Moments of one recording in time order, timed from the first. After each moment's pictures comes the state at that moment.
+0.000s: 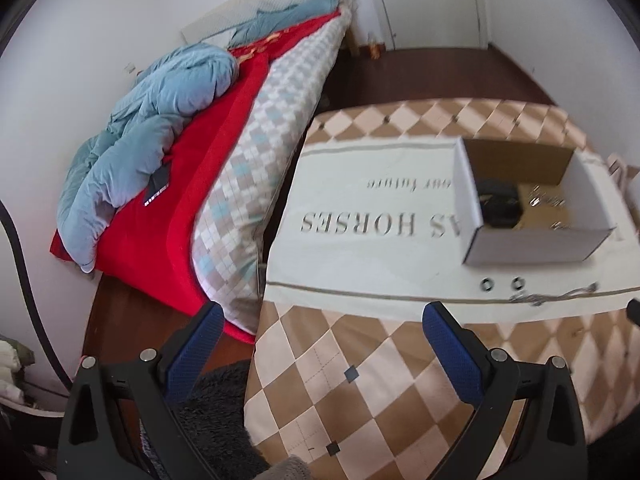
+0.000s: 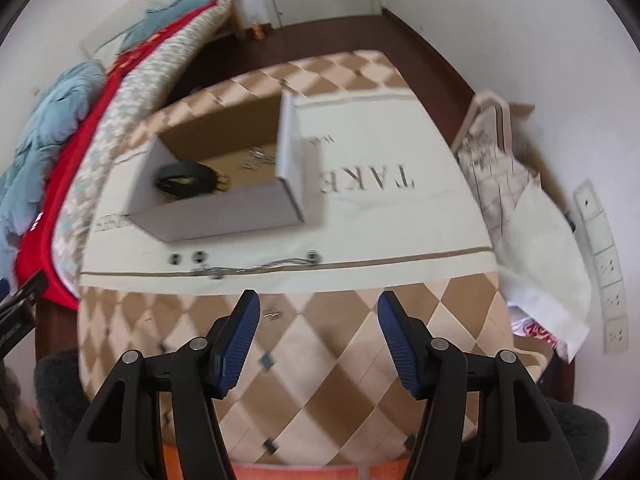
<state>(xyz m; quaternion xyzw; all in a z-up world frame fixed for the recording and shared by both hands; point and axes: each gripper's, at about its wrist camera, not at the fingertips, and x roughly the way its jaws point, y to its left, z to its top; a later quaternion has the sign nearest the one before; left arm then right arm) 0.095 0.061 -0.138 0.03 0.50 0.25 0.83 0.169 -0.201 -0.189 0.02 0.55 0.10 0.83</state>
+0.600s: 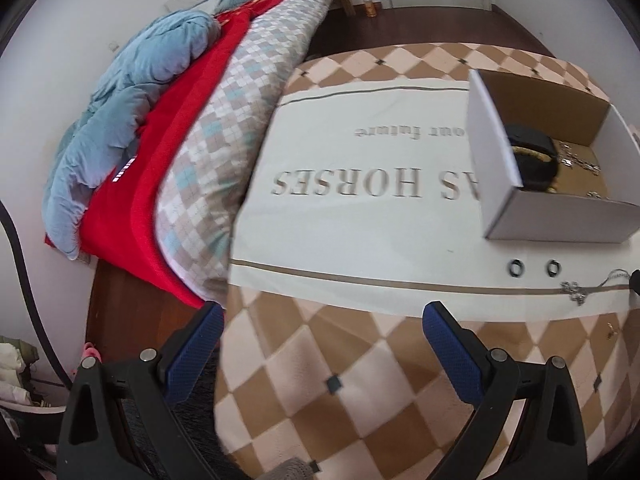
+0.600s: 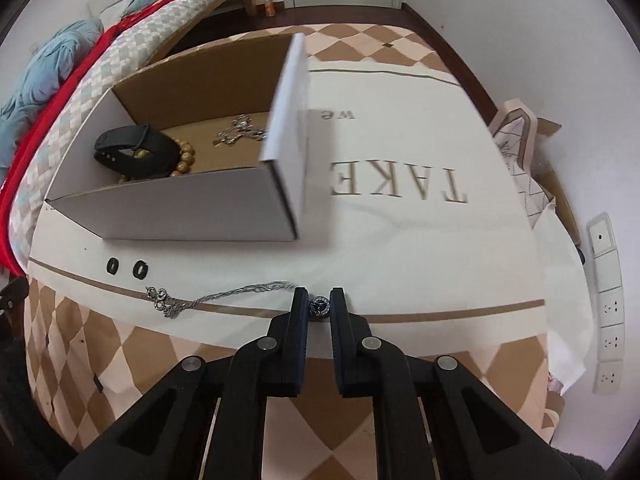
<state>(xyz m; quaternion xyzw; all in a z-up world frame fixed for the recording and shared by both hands) 0.126 0.063 -0.193 0.03 0.56 0.24 0.79 0.213 -0.173 -0.251 -0.03 0.56 0.10 0.82</state>
